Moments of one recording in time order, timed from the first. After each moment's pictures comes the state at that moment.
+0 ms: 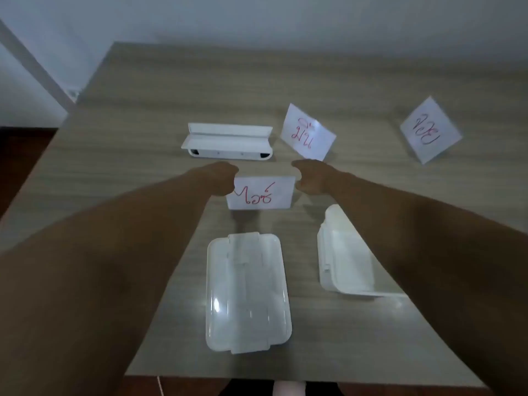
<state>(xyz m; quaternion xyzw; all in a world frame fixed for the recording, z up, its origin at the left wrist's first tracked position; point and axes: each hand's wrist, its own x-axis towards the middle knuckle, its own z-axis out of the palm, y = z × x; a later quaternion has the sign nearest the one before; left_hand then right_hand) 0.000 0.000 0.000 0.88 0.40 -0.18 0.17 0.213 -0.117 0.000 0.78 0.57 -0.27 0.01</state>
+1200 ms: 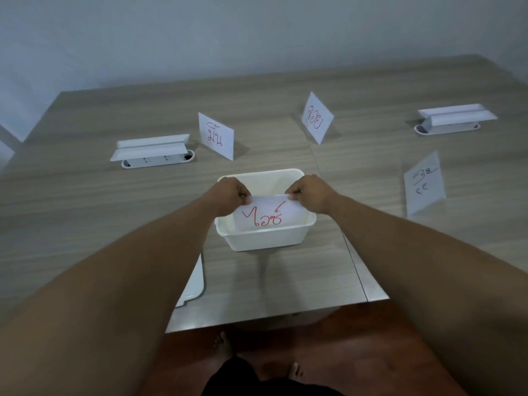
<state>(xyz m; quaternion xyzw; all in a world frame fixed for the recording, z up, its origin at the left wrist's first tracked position) 0.135 -0.272 0.030 0.89 0.36 -0.03 0.29 0.318 -0.417 0.027 0.80 0.53 -0.24 -0.17</state>
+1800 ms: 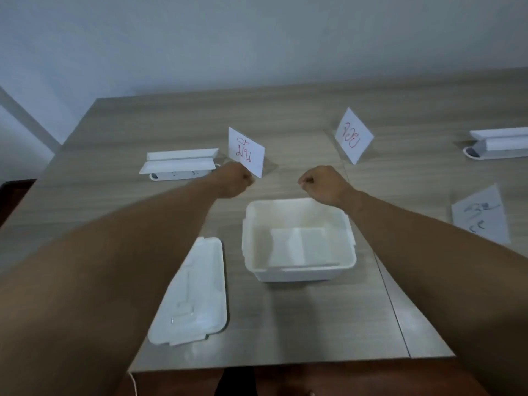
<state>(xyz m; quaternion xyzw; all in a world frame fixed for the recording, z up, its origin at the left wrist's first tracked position) 0.143 -0.168 0.075 0.90 0.38 -0.07 0.21 0.339 -0.310 0.042 0.80 0.52 -0.20 -0.22</state>
